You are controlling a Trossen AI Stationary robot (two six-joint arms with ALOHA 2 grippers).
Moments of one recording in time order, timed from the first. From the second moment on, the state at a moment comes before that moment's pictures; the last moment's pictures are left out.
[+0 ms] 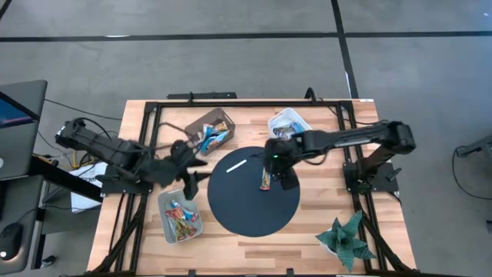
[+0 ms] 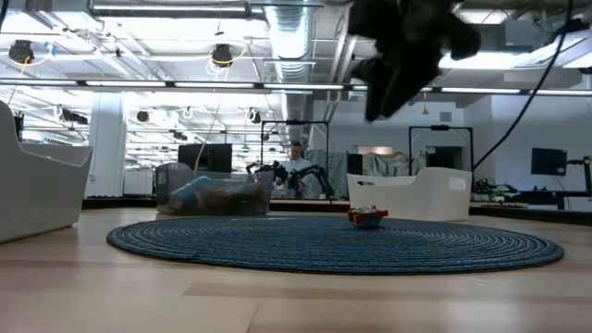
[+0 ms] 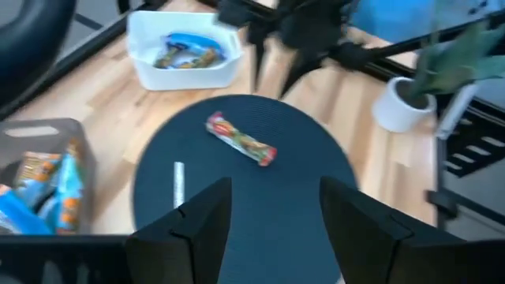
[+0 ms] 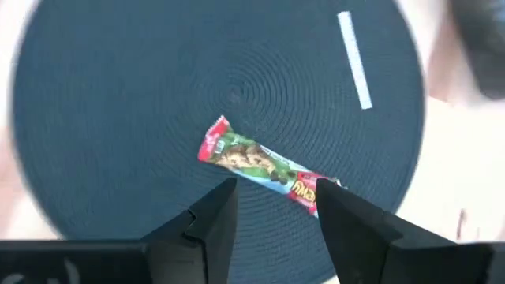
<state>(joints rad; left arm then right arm) -0.41 1.15 1.25 -0.79 -0.52 -0.69 0.02 1.58 1.23 -0.78 -0.05 -0.38</state>
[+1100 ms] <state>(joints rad) -0.74 1.28 1.25 -0.78 -0.84 -1.06 0.00 1.85 1.26 -0.66 -0.05 -0.83</state>
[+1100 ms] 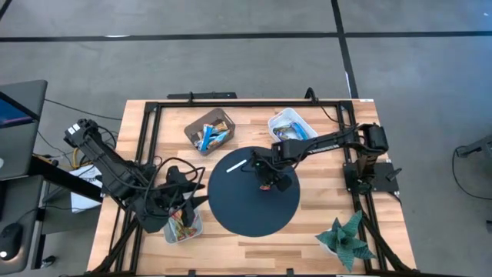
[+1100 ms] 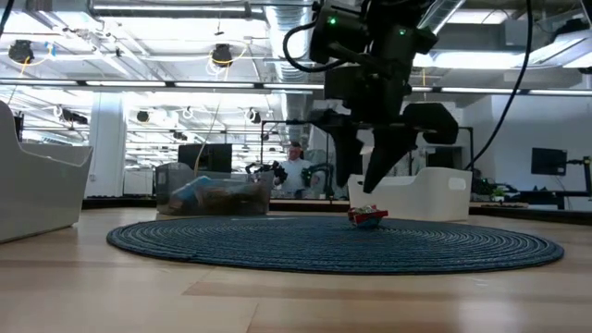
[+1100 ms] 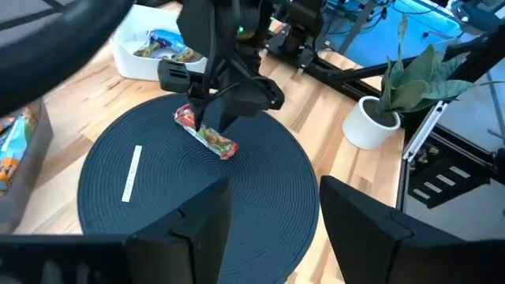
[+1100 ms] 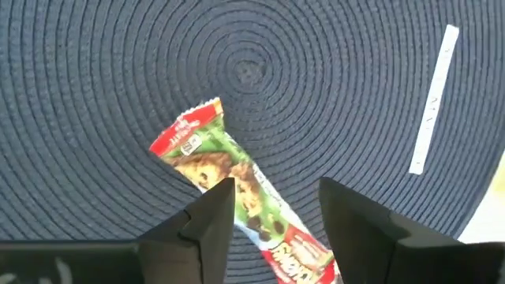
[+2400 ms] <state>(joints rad) -0.74 1.28 1.25 -0.77 -0.82 -1.01 -0.01 1.94 1.36 -0.78 -0.05 -0.76</state>
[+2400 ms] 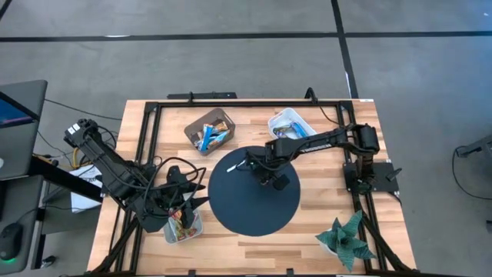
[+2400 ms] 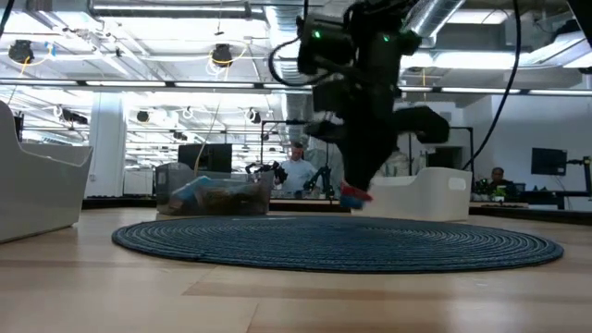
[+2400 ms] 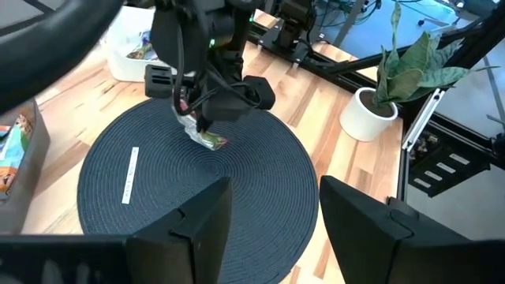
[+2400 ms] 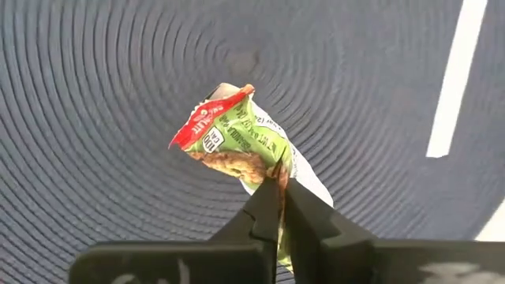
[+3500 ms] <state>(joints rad) -0.74 1.28 1.25 -0.81 -0.87 -1.01 0.16 2.16 1.65 -0.33 -0.16 -0.49</state>
